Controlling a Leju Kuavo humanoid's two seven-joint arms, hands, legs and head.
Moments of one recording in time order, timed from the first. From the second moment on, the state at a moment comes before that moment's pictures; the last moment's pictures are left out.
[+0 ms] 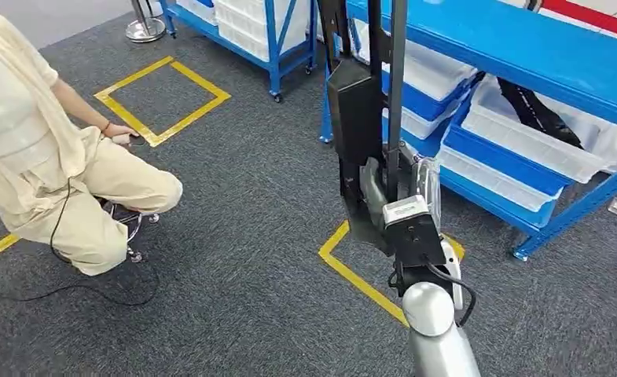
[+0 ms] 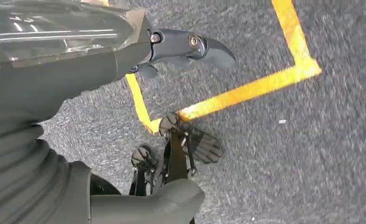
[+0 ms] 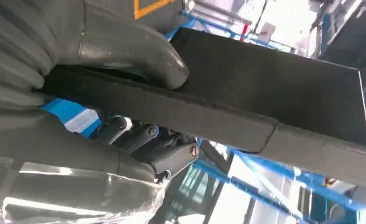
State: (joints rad) left arm -0.08 -0.14 0.90 -0.23 -0.24 0.15 -0.32; right arm -0.24 0.15 0.26 -1.77 0.52 -0.18 -0.20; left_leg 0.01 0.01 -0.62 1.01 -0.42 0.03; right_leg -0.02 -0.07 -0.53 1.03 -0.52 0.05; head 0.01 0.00
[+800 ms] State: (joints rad) left arm -0.07 -0.13 0.90 -0.23 -0.29 0.14 -0.33; right arm -0.07 0.07 0.28 -1.78 0.50 -0.26 -0.29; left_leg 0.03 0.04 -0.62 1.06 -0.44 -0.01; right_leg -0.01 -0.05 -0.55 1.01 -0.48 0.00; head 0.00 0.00
